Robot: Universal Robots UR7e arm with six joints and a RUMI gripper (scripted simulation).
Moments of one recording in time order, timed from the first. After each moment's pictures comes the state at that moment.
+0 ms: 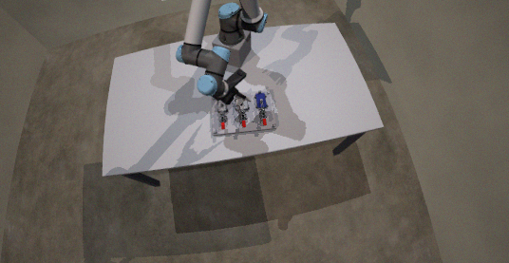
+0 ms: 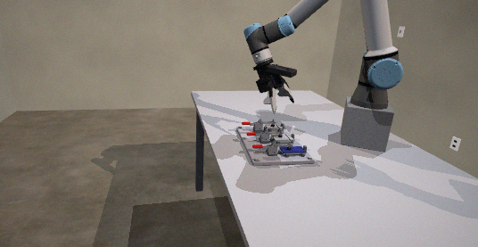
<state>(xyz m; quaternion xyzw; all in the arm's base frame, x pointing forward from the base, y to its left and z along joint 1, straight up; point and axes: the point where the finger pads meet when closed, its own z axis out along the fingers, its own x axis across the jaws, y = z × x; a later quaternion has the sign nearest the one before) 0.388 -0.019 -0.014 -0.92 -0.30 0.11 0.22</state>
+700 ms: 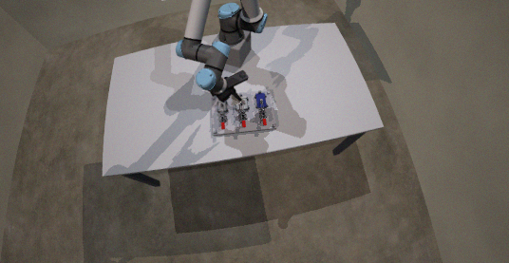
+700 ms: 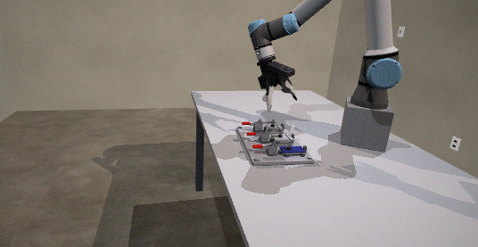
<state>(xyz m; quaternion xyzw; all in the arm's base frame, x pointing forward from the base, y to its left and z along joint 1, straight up) 0.390 -0.029 -0.008 -0.96 -0.17 0.12 0.18</state>
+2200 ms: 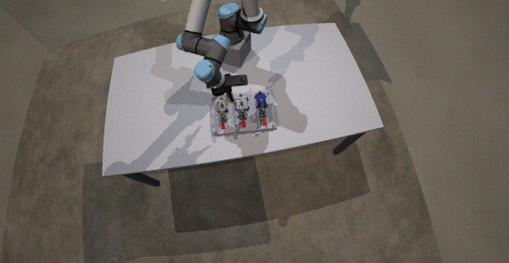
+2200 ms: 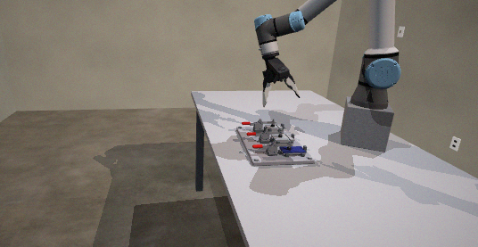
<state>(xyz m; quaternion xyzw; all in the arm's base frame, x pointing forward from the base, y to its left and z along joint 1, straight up) 0.392 -0.044 0.001 -0.98 0.03 0.12 0.13</state>
